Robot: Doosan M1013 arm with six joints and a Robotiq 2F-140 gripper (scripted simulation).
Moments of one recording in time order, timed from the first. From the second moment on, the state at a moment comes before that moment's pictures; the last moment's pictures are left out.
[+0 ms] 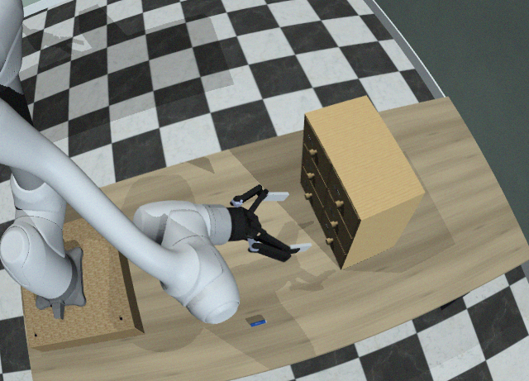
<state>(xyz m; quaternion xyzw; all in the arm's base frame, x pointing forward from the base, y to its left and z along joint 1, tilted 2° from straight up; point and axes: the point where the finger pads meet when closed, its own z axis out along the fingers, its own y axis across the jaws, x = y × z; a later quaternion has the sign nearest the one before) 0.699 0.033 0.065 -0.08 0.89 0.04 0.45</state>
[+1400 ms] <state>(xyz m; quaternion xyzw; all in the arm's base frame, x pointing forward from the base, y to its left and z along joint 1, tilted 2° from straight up) 0.675 0.032 0.089 -0.08 0.93 0.01 0.35</state>
